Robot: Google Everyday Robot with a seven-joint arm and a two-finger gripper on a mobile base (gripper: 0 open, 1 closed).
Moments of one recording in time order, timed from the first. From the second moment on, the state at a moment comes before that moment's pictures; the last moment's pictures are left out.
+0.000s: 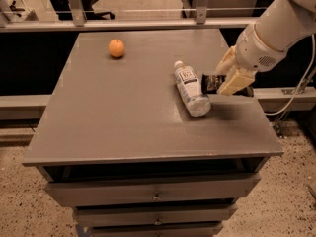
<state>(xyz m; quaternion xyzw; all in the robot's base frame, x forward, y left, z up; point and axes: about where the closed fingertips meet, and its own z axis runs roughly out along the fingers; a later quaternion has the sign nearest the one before) 0.550 -0.185 0.905 -0.68 0.70 0.02 0.22</state>
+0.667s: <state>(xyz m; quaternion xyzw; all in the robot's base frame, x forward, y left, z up) 0.549 -0.199 0.891 -0.69 0.70 0.02 0.20</state>
